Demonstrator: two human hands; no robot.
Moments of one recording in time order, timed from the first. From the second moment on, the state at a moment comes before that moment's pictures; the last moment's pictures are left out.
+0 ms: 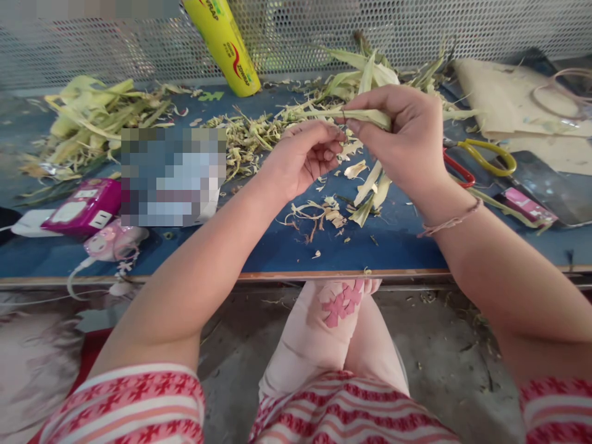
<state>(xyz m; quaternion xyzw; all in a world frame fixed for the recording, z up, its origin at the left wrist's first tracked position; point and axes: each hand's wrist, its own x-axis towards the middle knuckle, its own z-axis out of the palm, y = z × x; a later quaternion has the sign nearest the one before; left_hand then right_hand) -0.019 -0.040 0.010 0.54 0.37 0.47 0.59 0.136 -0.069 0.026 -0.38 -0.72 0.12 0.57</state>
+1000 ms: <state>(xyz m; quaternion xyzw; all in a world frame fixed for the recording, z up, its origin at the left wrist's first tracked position) -0.017 -0.038 0.001 0.59 0.36 0.52 0.50 0.137 -0.058 0.021 -0.38 -0.65 0.25 0.61</state>
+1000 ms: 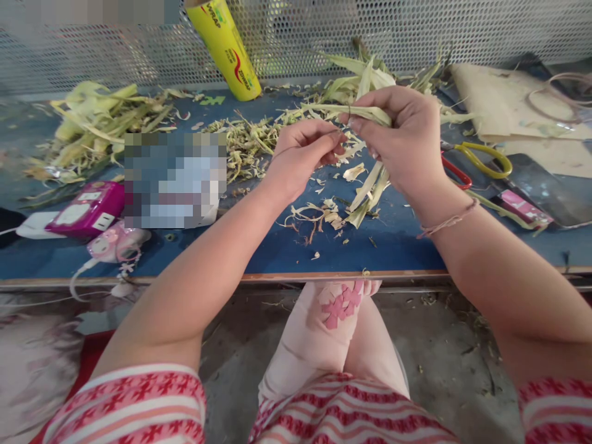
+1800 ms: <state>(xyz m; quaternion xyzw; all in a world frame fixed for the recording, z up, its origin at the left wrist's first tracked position) -0.035 -0.010 -0.001 0.57 0.39 0.59 0.43 0.145 -0.048 0.021 -0.39 -0.59 0.44 0.55</state>
